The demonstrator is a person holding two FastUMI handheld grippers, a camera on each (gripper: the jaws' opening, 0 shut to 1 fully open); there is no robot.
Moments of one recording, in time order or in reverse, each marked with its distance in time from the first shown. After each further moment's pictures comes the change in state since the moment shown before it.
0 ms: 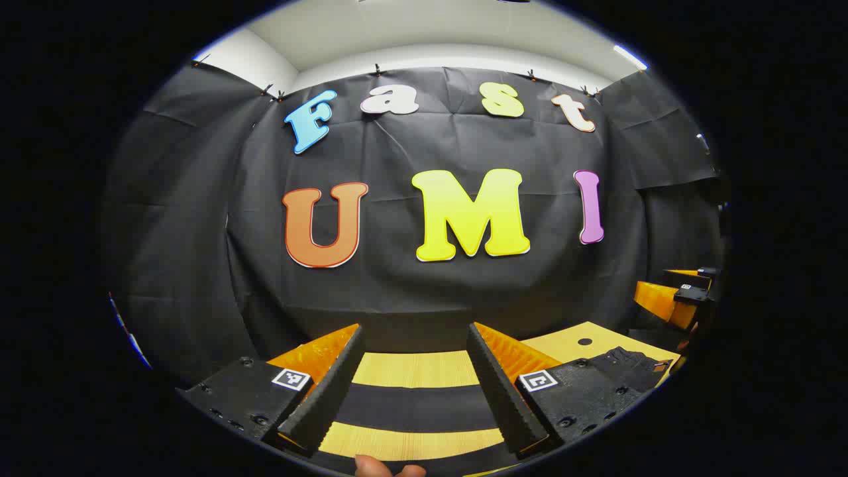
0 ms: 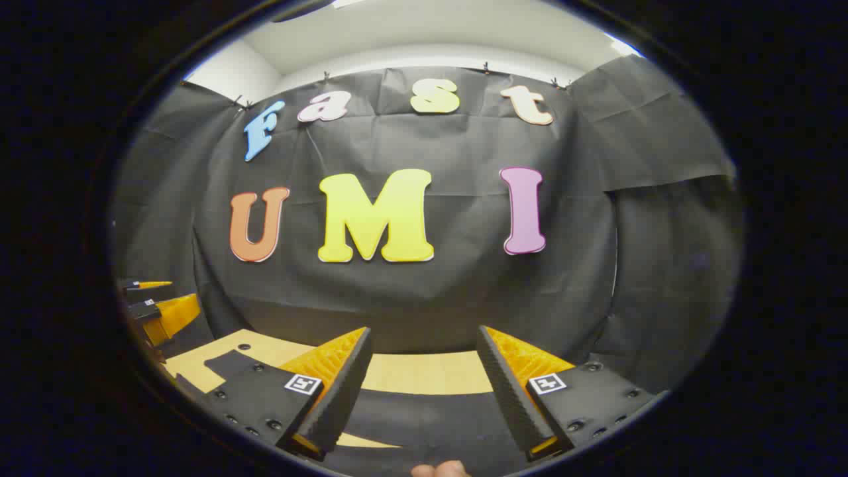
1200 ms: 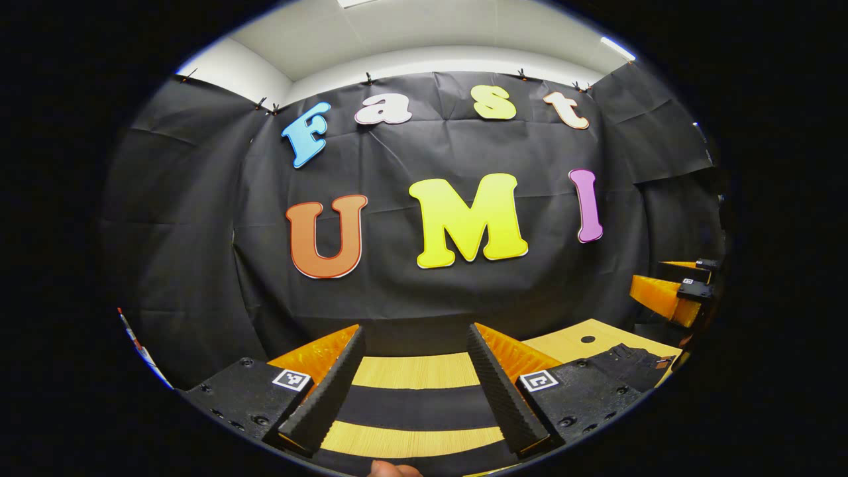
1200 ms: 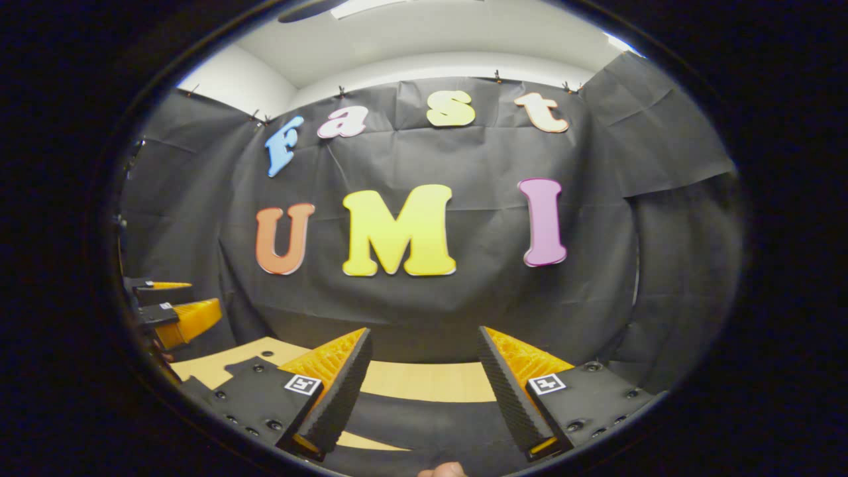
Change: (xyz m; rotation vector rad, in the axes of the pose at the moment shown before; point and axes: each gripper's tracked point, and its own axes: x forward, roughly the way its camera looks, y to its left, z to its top) left arm -0.019 -0.008 0.014 0.057 -0.012 0.026; right arm -0.011 0.024 0.006 0.112 0.007 0.167
